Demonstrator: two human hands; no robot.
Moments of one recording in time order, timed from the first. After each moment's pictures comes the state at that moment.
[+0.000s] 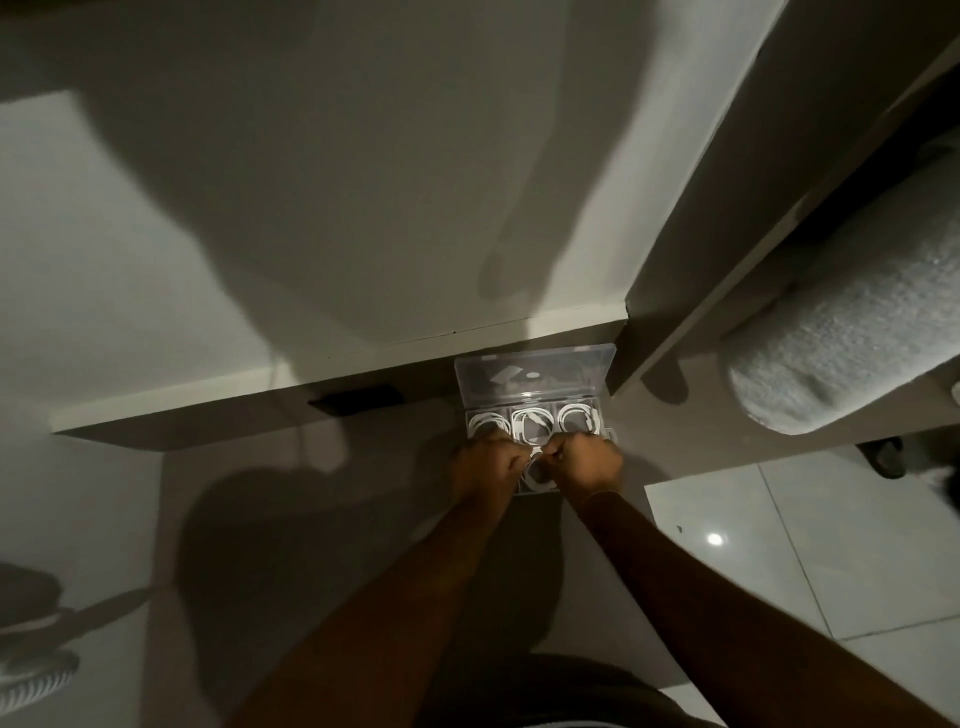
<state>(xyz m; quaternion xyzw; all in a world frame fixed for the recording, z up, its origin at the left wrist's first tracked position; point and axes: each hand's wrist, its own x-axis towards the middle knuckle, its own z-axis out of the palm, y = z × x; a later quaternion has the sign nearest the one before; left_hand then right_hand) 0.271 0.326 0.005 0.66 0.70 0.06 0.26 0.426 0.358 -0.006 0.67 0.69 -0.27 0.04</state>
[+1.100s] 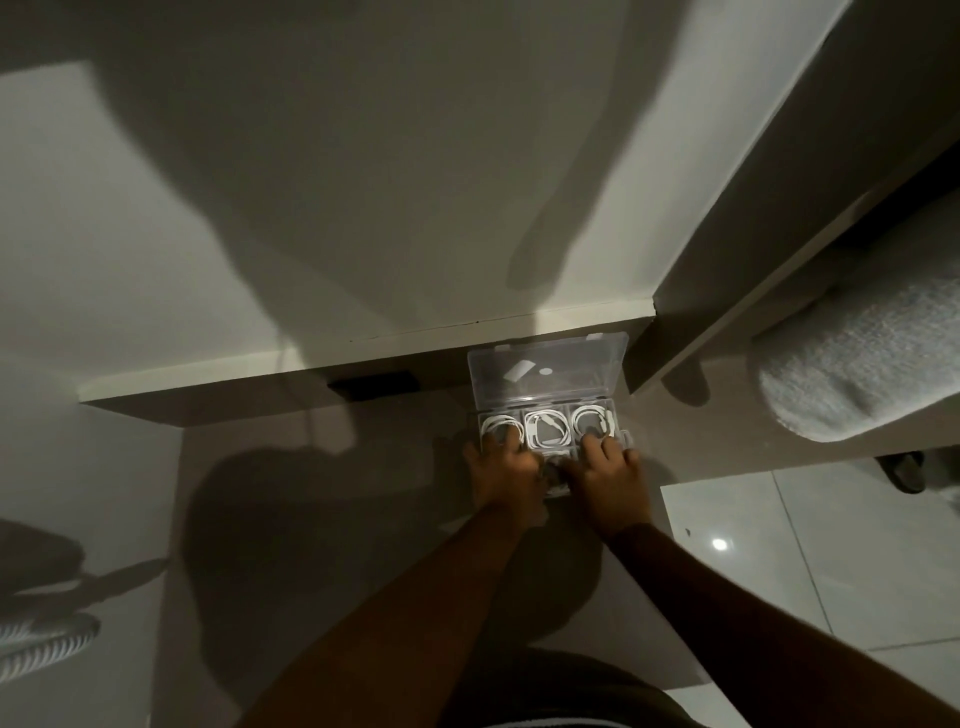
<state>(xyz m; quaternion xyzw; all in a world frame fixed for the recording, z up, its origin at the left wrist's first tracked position) 0.288 0.304 0.006 0.68 0.70 -0.15 0.18 0.448 0.319 -0.025 0.54 0.84 -0.04 0.04</state>
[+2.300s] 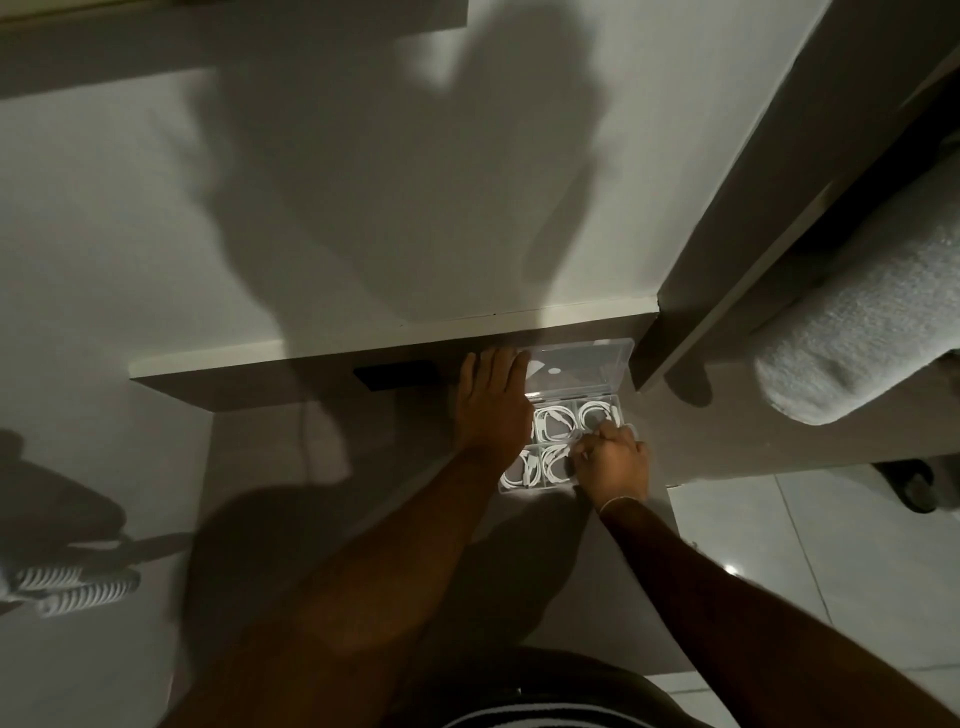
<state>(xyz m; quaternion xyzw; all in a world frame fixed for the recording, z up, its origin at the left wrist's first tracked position) 0.242 0.336 0.040 0.71 0.70 0.09 0.01 0.426 0.319 -0.004 0.69 0.70 -0.21 -0.02</state>
